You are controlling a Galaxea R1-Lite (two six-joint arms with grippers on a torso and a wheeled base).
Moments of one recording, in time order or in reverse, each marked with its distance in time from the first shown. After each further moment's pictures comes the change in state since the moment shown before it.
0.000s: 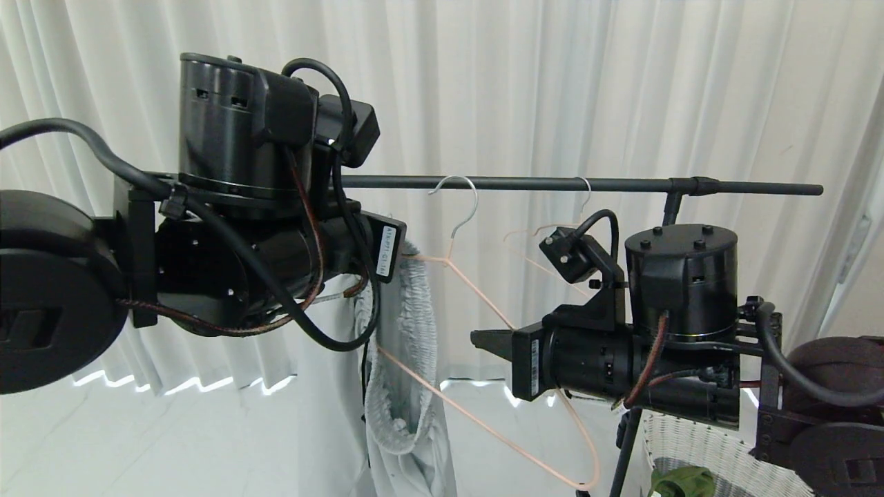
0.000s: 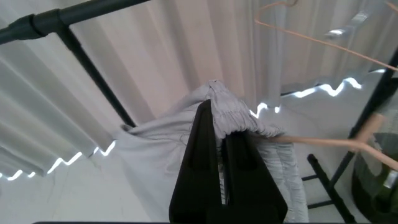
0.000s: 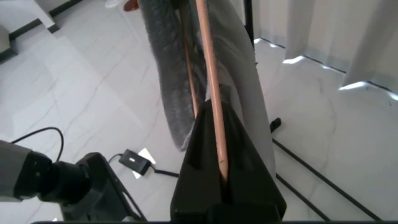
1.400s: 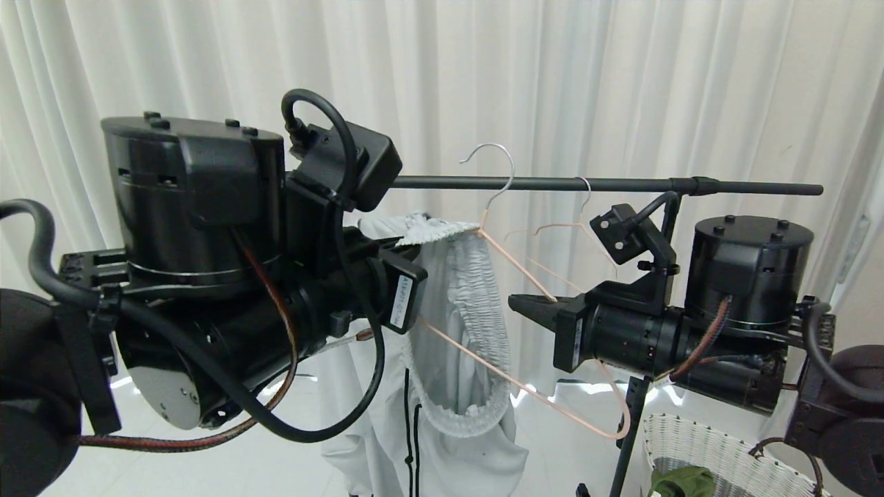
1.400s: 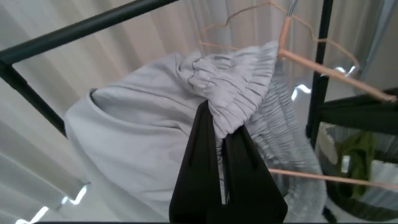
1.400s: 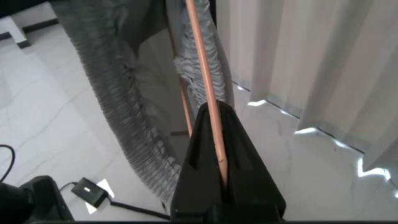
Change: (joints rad) left arm -0.090 -0.077 0.242 -0.267 -0.099 0.117; right arm -0.108 -0.056 0.121 -0.210 0.021 -0.171
